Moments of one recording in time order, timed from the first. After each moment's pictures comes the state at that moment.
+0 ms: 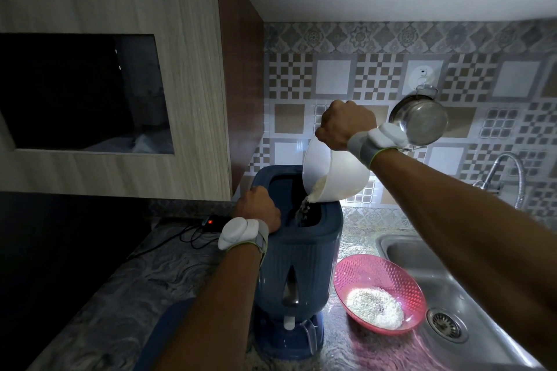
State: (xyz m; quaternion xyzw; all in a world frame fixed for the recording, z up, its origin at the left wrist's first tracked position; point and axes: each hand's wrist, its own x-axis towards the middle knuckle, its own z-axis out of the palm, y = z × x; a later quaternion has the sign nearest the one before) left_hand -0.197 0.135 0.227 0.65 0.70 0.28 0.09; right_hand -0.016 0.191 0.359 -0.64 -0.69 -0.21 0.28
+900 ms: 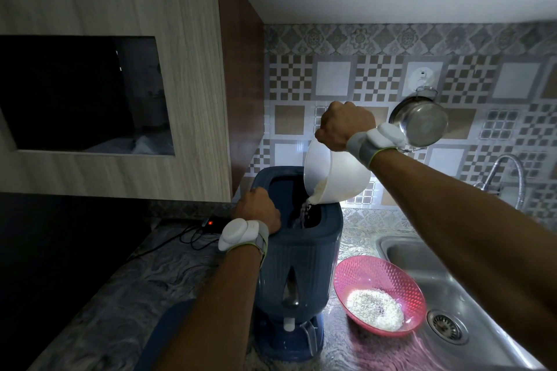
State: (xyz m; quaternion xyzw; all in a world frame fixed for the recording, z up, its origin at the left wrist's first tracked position) left_hand -0.196 0.131 0.230 0.65 0.71 0.26 0.08; right_hand -0.012 0.201 0.357 -0.63 -0.69 -0.22 0.26
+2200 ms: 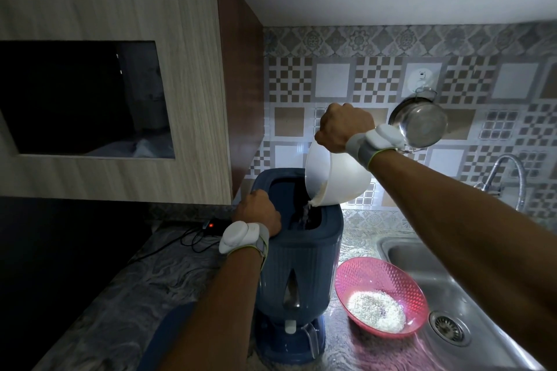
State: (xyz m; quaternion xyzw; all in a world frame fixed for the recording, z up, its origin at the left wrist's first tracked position) left_hand -0.197 0.137 0.224 0.65 0.70 0.28 0.08; right_hand -0.011 0.211 0.355 -0.63 -0.69 -0.23 0.26
